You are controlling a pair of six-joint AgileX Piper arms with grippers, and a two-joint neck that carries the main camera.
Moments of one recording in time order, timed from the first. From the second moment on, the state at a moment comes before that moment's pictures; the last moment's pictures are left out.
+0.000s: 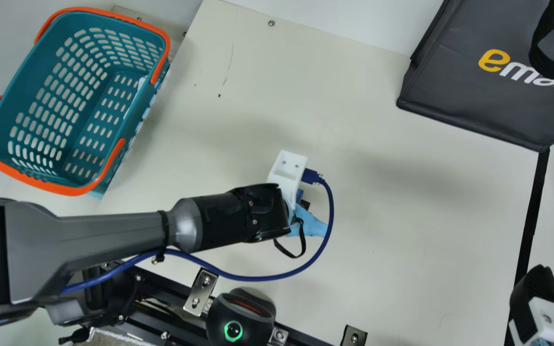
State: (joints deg) left arm -55.1 98.4 -61.9 8.3 50.0 -59.9; right arm 0.7 42.6 -69.7 -0.8 69.6 0.0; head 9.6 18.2
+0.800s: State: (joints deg) left arm -60.1 111.0 -79.7 7.0 52.7 -67.5; right arm 0.7 42.6 -69.7 -0.8 69.4 0.0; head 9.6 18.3
